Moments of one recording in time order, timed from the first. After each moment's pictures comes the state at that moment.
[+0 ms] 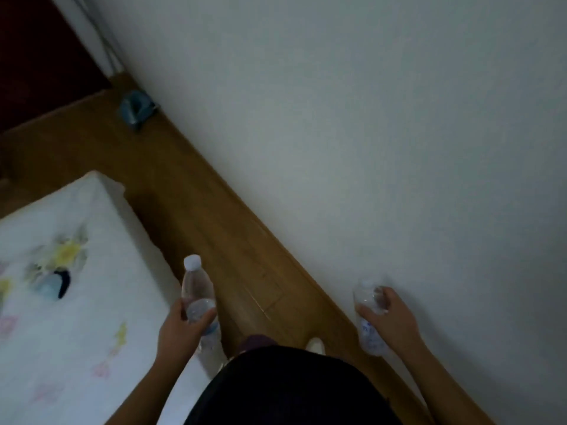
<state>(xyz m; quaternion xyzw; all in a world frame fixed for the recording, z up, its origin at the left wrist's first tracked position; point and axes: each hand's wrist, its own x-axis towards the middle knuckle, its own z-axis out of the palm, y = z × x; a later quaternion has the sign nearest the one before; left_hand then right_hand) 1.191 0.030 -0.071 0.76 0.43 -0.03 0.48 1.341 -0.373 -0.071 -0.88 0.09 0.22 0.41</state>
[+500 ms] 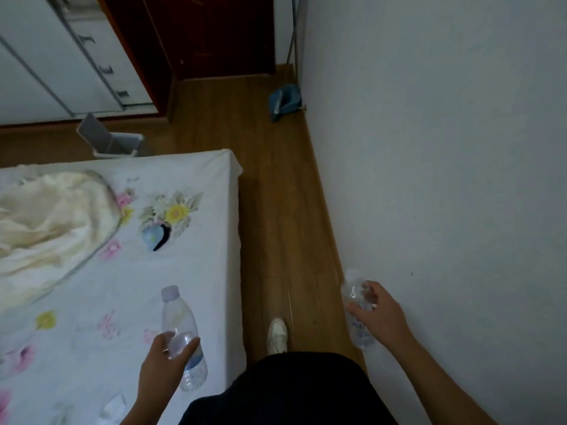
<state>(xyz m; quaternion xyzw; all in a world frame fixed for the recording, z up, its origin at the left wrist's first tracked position) 1.110 0.145 -0.091 0.56 0.71 0.09 0.41 1.515 -0.038 -0.072 -0.85 -0.23 0.35 0.33</state>
